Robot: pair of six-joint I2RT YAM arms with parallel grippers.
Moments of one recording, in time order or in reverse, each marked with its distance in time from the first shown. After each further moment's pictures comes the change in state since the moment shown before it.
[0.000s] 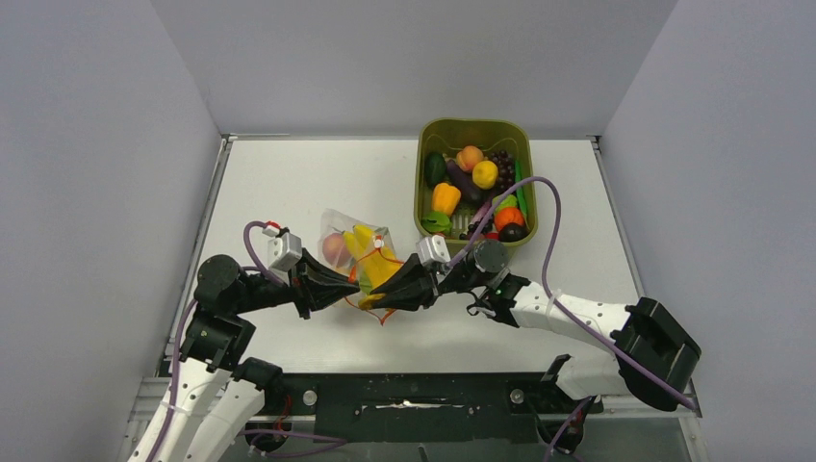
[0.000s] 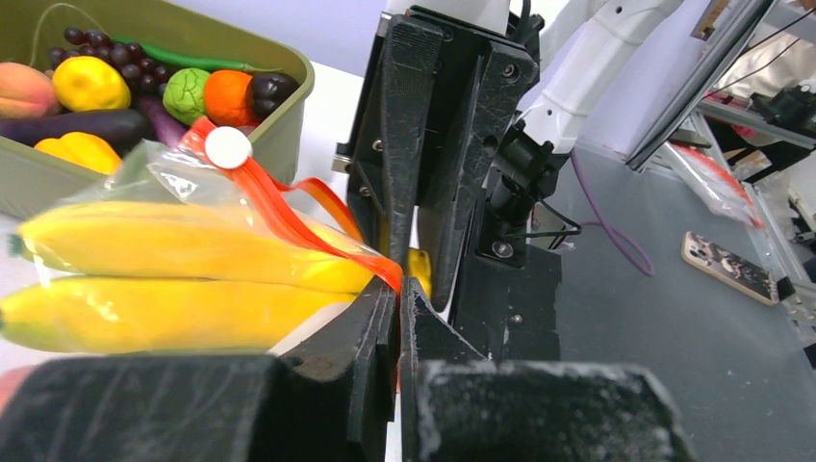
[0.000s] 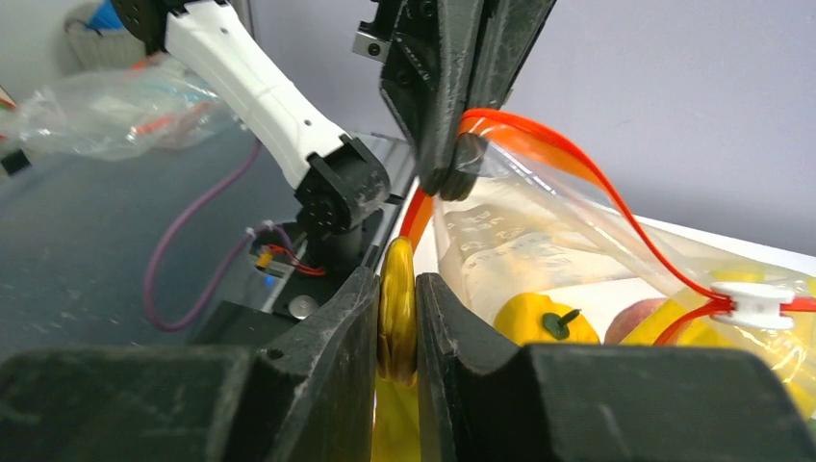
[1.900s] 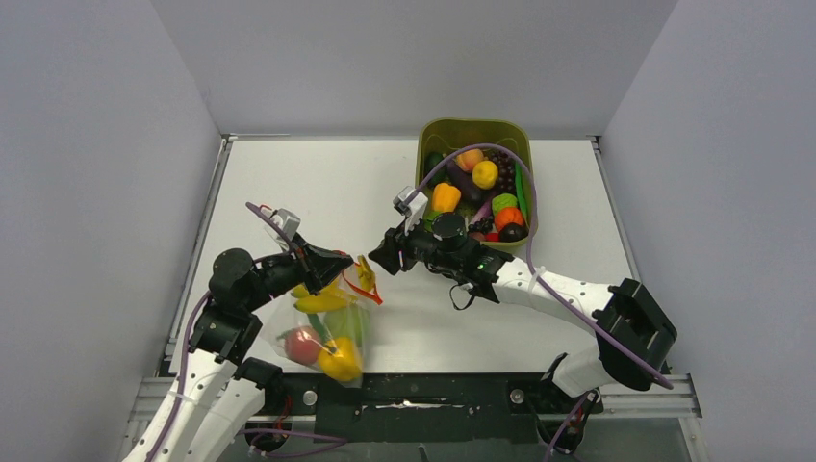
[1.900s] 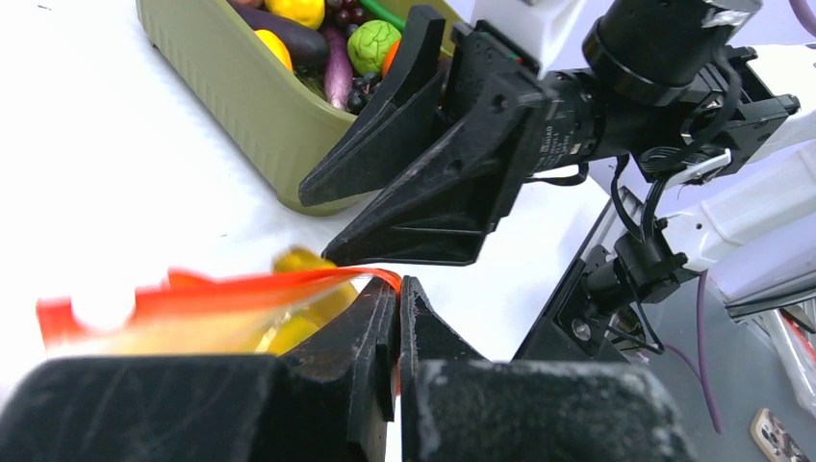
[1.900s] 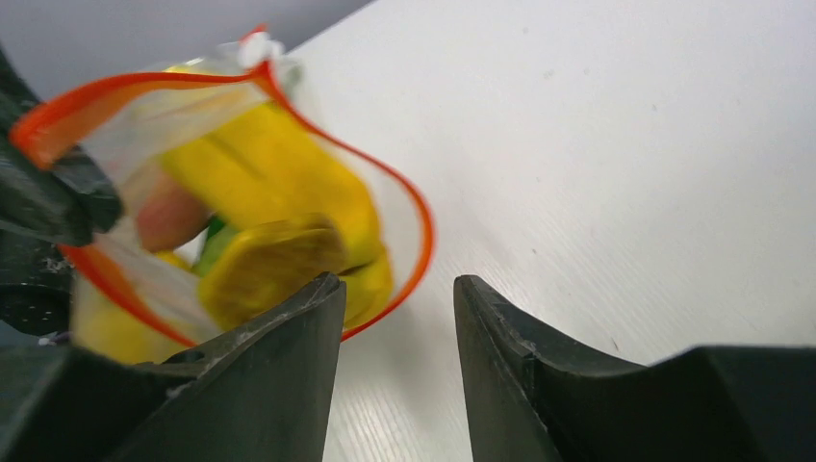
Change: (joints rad) left arm 0.006 0.047 -0.048 -0.059 -0.412 -0.120; right arm -0.009 0.146 0.188 -0.479 0.706 0.183
